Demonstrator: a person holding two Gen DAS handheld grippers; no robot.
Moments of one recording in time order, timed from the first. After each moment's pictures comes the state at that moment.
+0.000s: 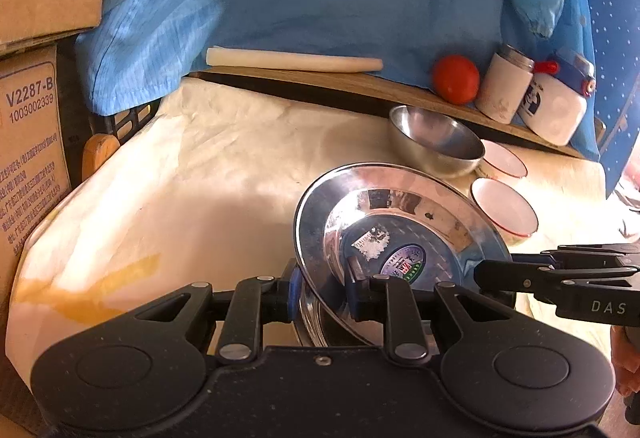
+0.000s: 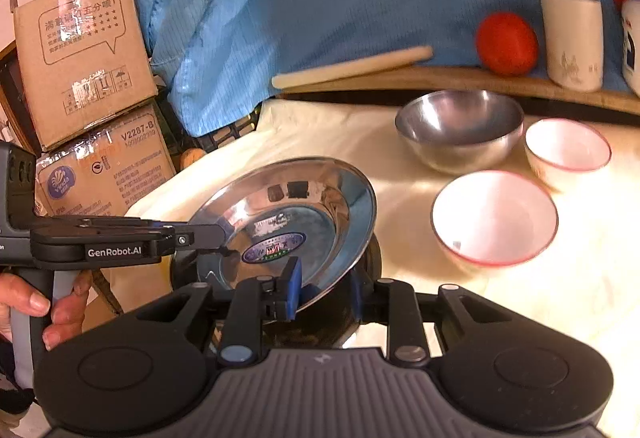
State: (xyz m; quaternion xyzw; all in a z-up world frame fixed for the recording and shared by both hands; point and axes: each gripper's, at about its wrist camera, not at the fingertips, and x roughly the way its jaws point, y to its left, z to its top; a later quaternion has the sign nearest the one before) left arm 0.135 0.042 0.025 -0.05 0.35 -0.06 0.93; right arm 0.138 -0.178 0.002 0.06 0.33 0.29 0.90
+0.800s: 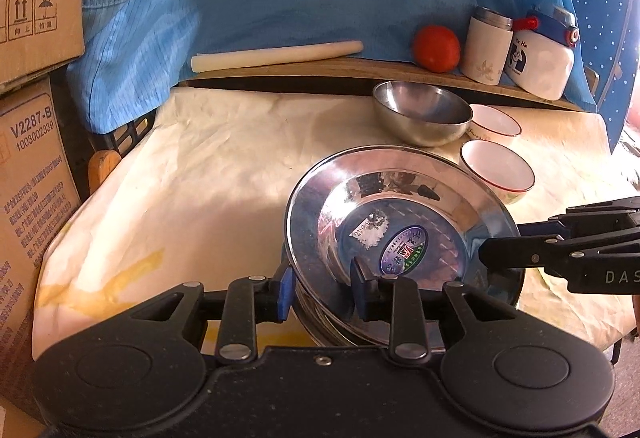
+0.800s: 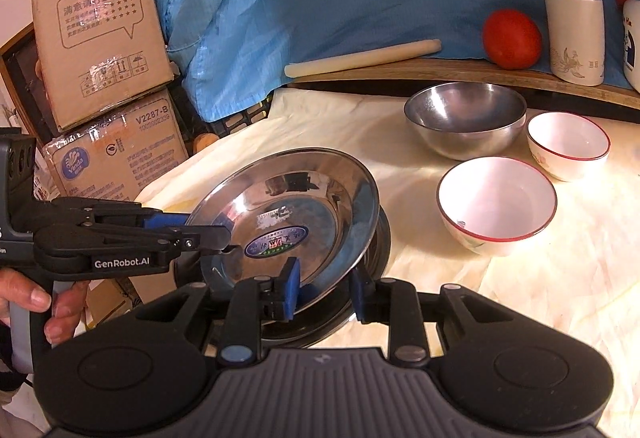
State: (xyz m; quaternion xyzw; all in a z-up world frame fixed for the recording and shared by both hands) left arm 0.120 0.024 0.028 0.02 0.36 -0.06 0.93; right arm 0.130 -0.183 0.005 0.04 0.33 0.31 0.89
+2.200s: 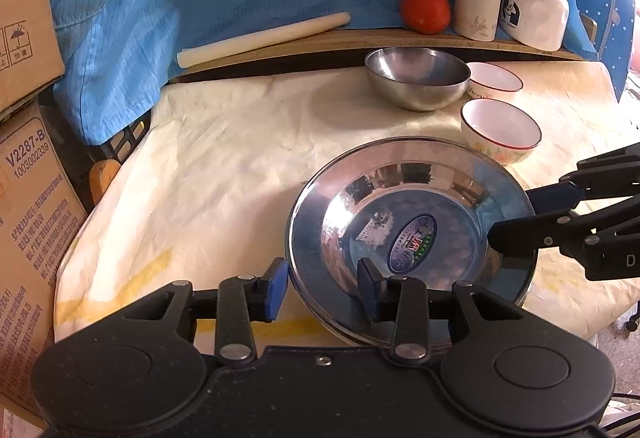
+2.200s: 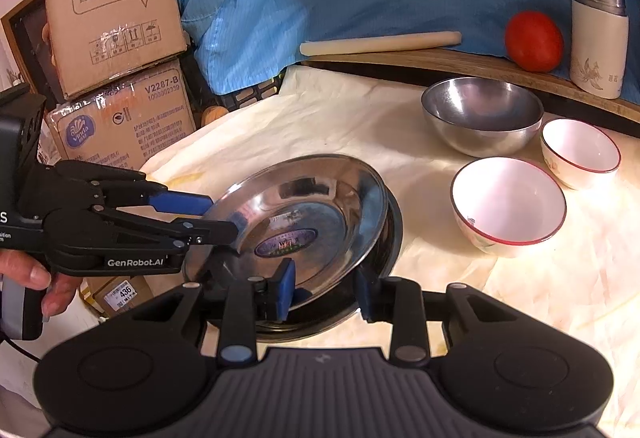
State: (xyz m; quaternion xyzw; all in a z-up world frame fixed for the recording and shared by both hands) left arm 0.126 0.015 0.027 0.08 0.39 -0.06 0.91; right arm 0.135 -0.175 0.011 -0.01 0.35 0.33 0.88
